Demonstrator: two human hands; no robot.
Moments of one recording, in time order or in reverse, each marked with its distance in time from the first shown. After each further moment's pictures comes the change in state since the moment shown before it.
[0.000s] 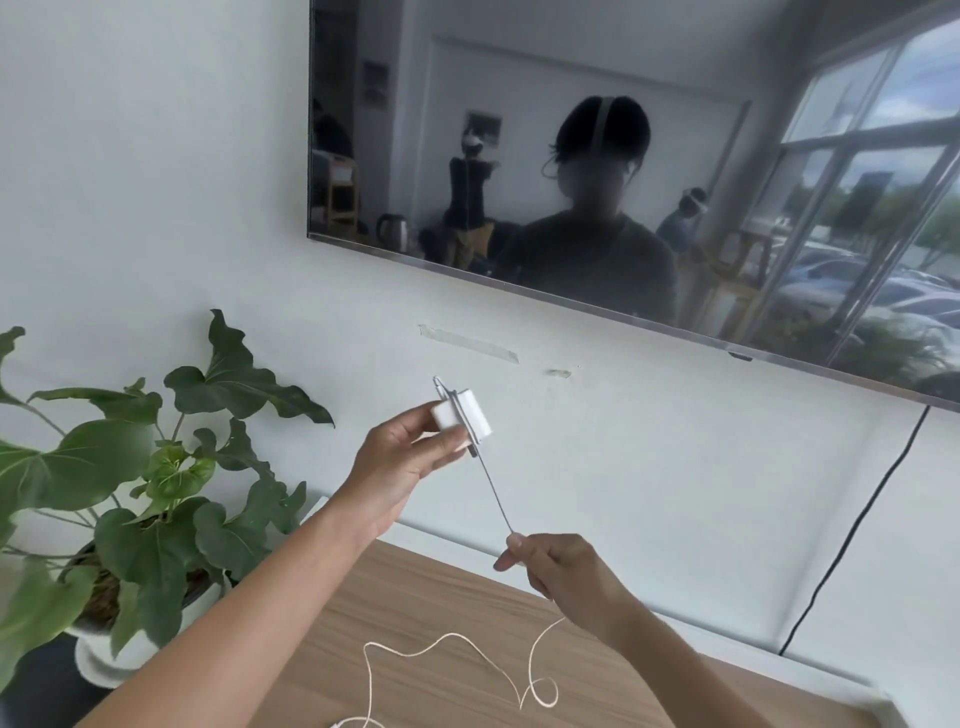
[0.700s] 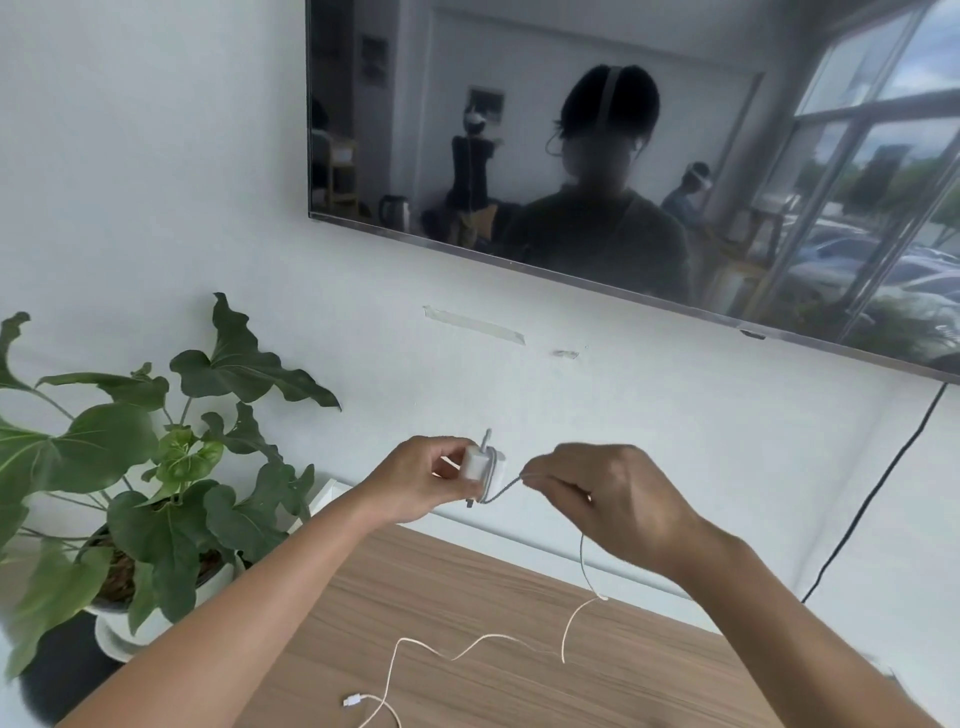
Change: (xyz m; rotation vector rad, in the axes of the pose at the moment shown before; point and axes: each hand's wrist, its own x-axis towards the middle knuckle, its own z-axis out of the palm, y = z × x) left_hand -0.005 -0.018 -0.015 0.833 -0.278 -0.081; right_hand -0.009 -0.068 -0.052 -0.686 0.184 -0.756
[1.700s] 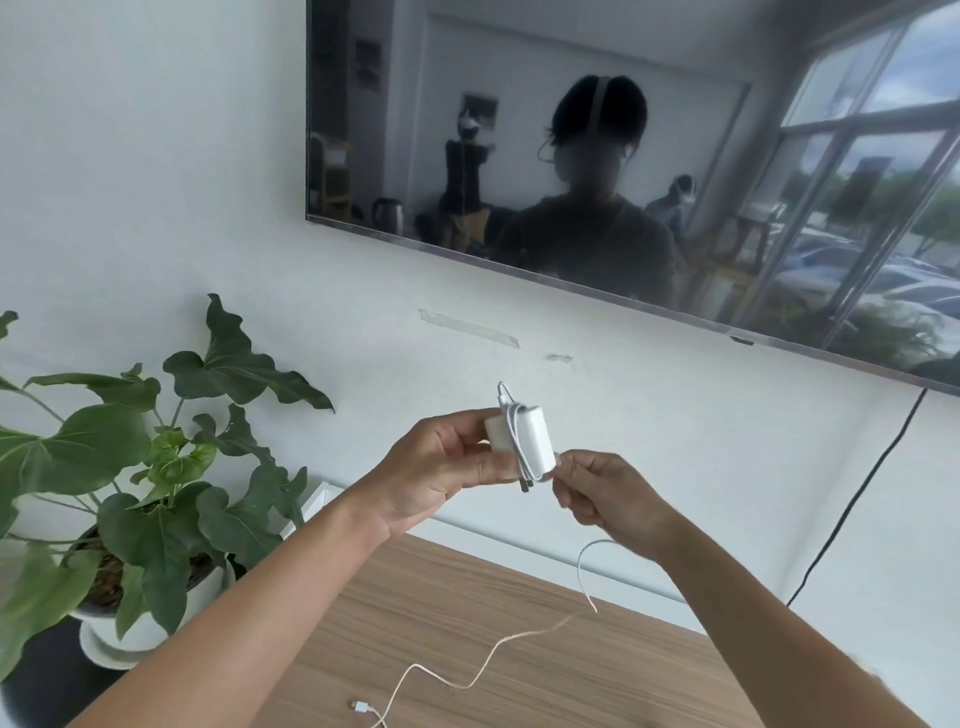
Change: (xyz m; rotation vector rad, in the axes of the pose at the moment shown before) left_hand -0.019 0.055 0.009 -0.726 -0.131 0.207; right_hand -0.002 0.035 0.026 1.050 -0.074 0.746
